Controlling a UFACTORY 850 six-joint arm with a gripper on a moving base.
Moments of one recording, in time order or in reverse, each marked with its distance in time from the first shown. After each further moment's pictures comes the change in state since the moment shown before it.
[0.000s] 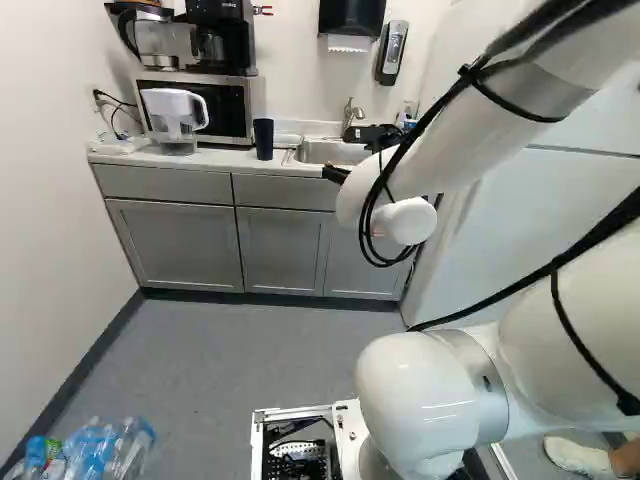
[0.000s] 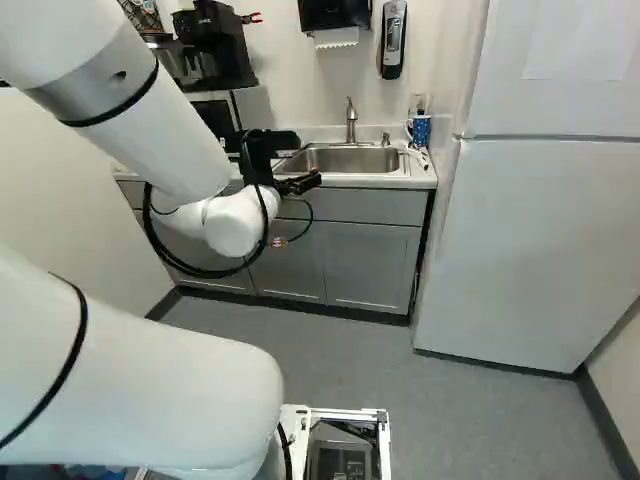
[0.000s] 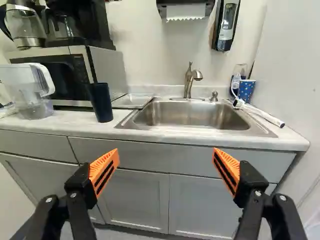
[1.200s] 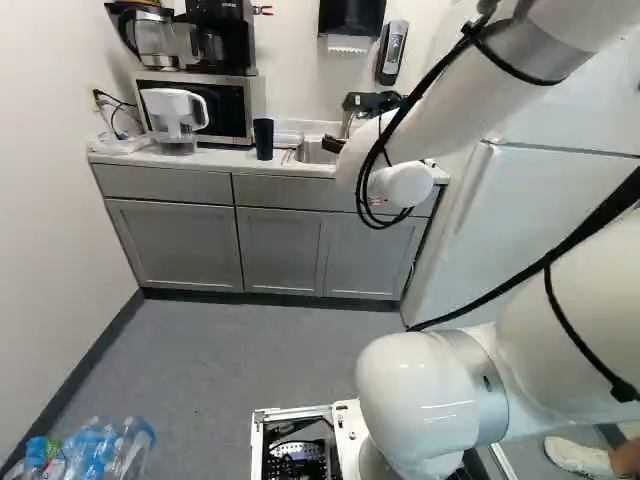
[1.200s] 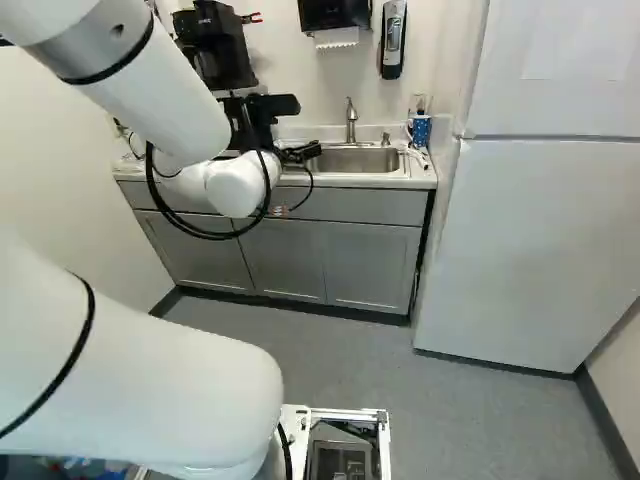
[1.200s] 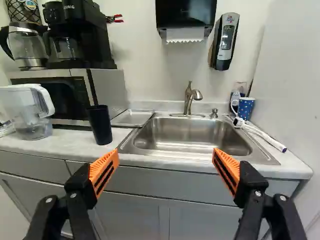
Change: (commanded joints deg) arm 0.0 -1.7 -9.1 0.0 -5.0 0.0
